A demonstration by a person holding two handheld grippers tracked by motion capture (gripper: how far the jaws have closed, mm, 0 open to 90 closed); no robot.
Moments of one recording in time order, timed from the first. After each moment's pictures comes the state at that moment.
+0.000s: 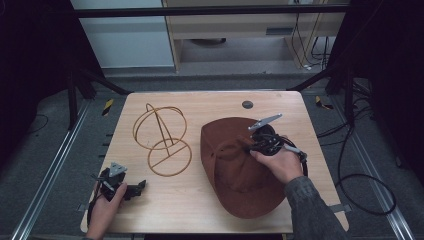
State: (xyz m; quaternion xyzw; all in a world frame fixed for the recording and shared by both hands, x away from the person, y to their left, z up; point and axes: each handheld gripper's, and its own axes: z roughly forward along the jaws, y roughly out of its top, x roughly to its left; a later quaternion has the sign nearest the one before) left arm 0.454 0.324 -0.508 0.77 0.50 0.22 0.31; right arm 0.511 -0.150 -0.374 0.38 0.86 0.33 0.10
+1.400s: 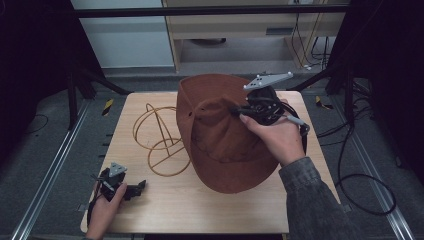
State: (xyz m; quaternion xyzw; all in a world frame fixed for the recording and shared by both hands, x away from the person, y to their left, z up) left arm 0.454 0.324 -0.508 0.77 0.50 0.22 0.32; right arm 0.496 -0.117 -0.237 0.33 0.81 0.45 0.17
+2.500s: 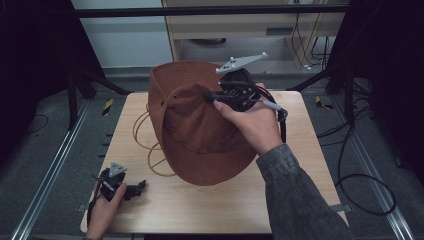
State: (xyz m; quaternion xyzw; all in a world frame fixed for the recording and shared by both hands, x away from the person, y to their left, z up) left arm 0.454 0.324 -0.508 0.77 0.51 0.22 0.32; right arm 0.500 -0.063 -0.198 0.29 0.81 0.48 0.17
